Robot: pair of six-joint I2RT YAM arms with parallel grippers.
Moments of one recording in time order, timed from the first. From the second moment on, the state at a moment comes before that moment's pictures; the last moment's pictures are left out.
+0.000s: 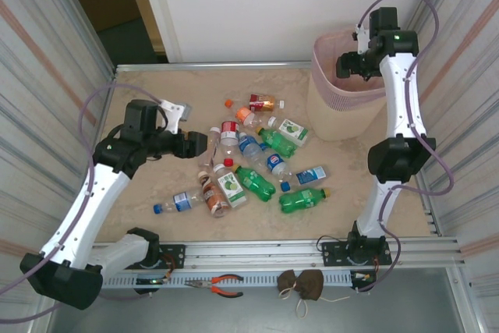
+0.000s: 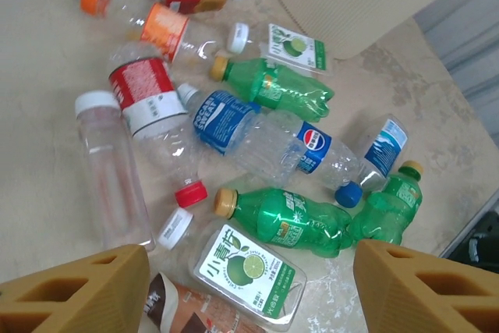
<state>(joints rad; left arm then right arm) -0.32 1.03 1.10 -0.81 0.42 -0.19 -0.01 1.97 2.33 -1.34 -0.03 -0.08</state>
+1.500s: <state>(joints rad) 0.39 1.06 0.58 -1.08 0.38 -1.13 0.14 1.62 1.97 -1.19 0.01 -0.06</state>
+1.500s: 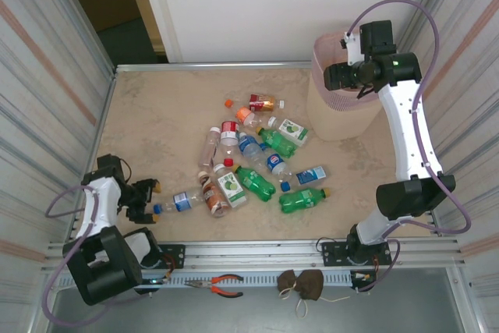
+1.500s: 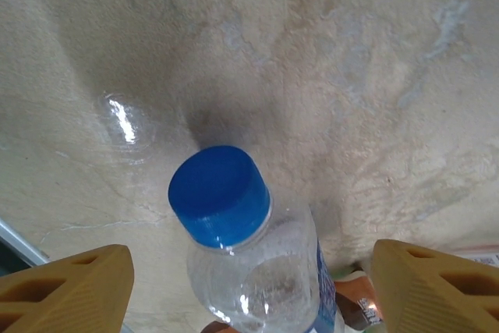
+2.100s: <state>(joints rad) 0.41 1.26 0.56 -0.92 0.38 -1.13 0.17 1.62 1.97 -1.19 0.04 -0.06</state>
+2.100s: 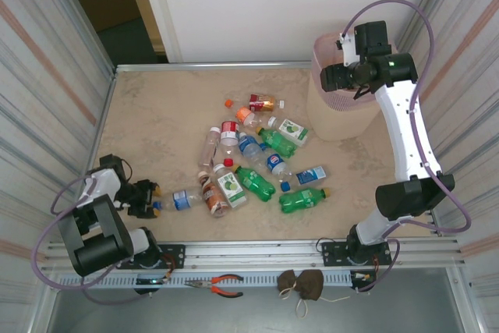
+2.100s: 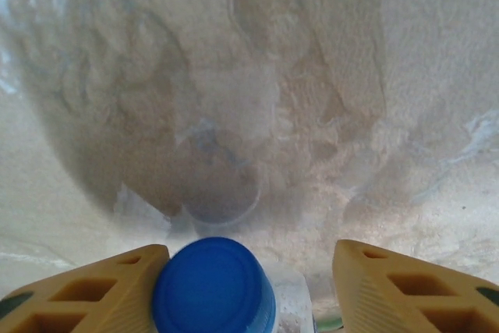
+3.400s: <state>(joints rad) 0.44 0.90 0.81 -0.69 0.57 -0.76 0.27 1.46 1.85 -1.12 -0.05 -0.04</state>
